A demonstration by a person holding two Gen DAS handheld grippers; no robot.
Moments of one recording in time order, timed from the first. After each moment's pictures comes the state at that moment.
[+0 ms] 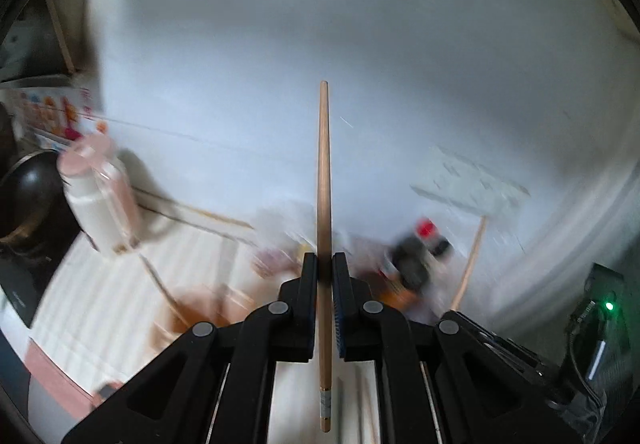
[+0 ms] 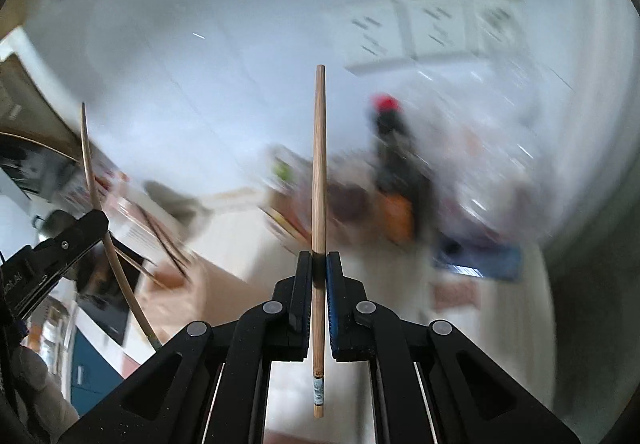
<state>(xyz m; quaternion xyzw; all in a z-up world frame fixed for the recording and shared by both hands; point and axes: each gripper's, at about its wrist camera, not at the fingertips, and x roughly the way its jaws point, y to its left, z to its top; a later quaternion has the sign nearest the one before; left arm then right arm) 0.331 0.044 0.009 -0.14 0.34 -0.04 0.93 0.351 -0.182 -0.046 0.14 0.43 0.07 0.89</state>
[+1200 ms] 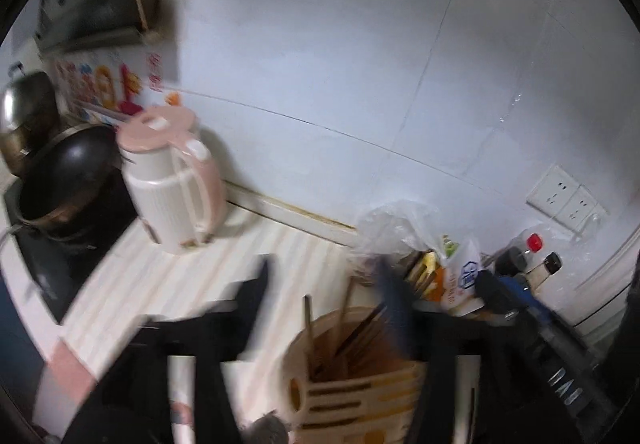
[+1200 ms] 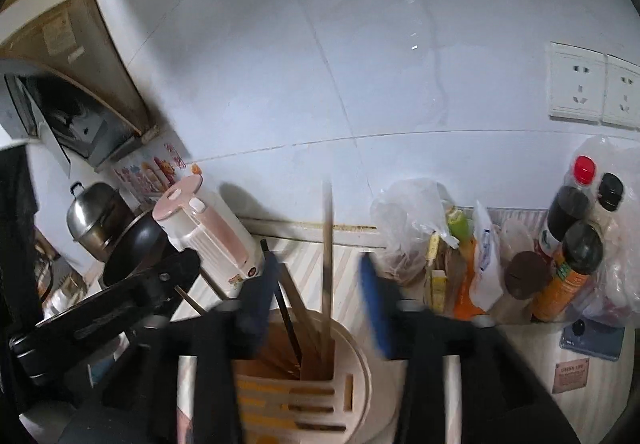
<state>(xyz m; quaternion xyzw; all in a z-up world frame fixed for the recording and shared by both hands) 0.342 0.148 -0.055 -0.14 0.37 0.05 0.92 0.402 -0.018 -0.074 0.10 0.36 0.18 0.91</state>
